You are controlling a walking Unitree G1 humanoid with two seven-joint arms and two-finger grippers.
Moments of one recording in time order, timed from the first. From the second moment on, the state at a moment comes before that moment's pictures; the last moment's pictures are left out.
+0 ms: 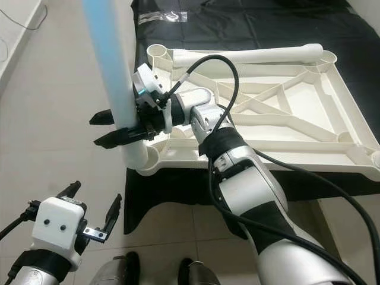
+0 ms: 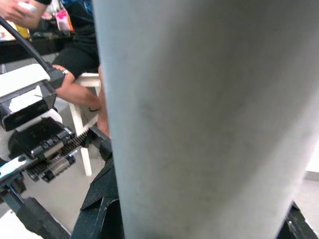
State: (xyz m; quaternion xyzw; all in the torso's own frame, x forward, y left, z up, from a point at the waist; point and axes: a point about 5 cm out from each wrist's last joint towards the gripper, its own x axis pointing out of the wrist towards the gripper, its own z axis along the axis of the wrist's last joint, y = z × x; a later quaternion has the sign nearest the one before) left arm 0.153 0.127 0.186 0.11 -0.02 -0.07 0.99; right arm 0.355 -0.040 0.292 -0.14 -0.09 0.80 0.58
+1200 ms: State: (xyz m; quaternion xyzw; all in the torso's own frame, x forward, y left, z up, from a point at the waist) left arm 0.155 0.128 0.187 0.12 -0.02 -0.07 0.99; right arm 0.343 -0.054 0.288 -0.13 -0.07 0.83 0.55
